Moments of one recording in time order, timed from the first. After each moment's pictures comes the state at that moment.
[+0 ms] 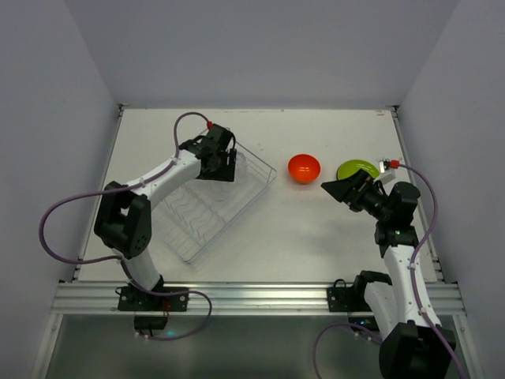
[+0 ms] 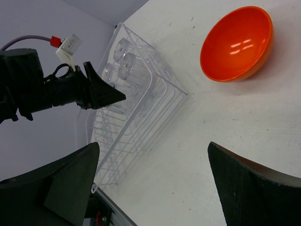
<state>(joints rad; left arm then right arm) -0.50 1.76 1.38 -0.69 -0.21 -0.38 -0.16 0.76 0.47 0.01 -0.75 0.76</state>
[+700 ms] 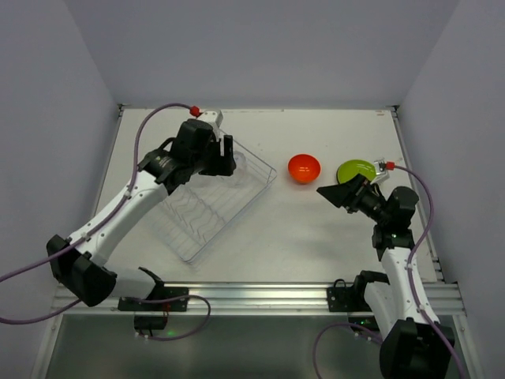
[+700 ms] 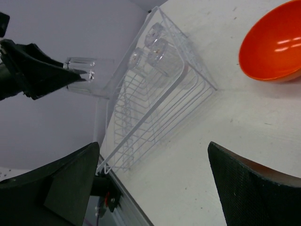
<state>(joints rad) -0.57 1.40 1.37 -0.71 -0.12 -0.39 -0.16 0.76 0.41 0.16 -0.86 0.81</state>
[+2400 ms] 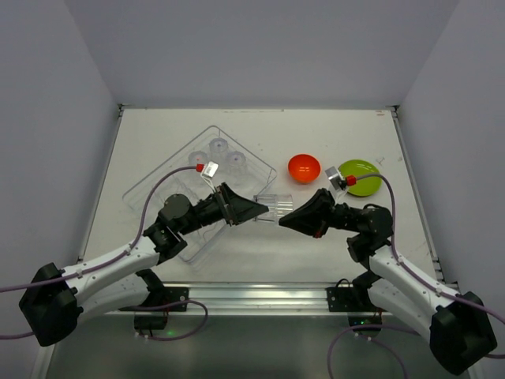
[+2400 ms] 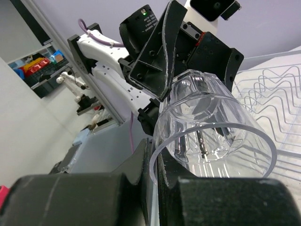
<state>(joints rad) -0.81 0.97 0.49 0.59 0.35 -1.14 0.48 0.85 0.32 1.05 -0.95 0.96</state>
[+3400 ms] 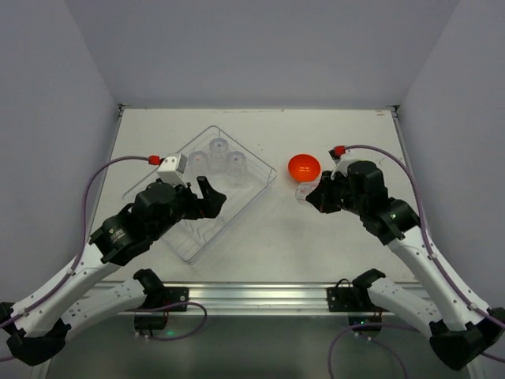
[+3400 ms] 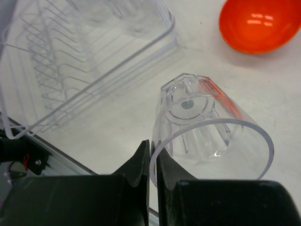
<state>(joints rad) -0.81 0.75 0.92 -0.59 -0.27 -0.64 0.49 0.86 0.95 -0.64 -0.15 0.38</state>
